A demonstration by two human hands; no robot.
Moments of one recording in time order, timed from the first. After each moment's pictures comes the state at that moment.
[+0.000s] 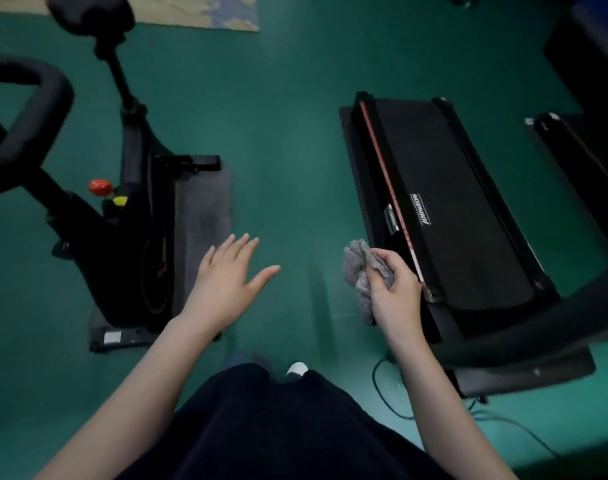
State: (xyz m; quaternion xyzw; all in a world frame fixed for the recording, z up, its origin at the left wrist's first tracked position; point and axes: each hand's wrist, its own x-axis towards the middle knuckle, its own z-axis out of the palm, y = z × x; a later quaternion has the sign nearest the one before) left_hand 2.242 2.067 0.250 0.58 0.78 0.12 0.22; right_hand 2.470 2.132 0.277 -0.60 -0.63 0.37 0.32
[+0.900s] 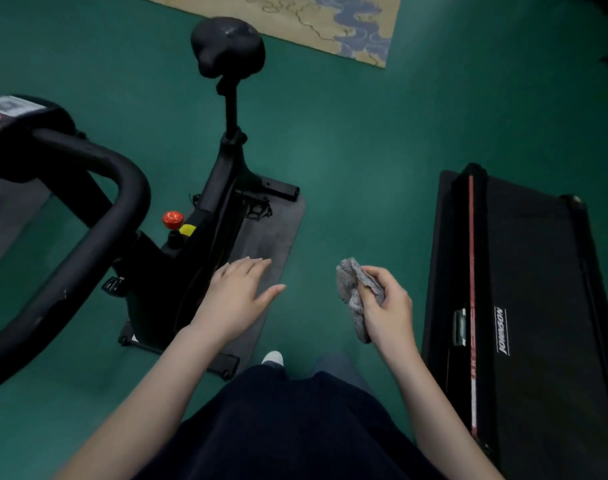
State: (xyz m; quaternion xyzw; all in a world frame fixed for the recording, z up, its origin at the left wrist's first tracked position) left_hand 2.092 2.222 0.236 0.45 0.86 0.11 0.21; right_hand 2.272 2.361 0.252 -0.47 -0.72 0.47 0.21
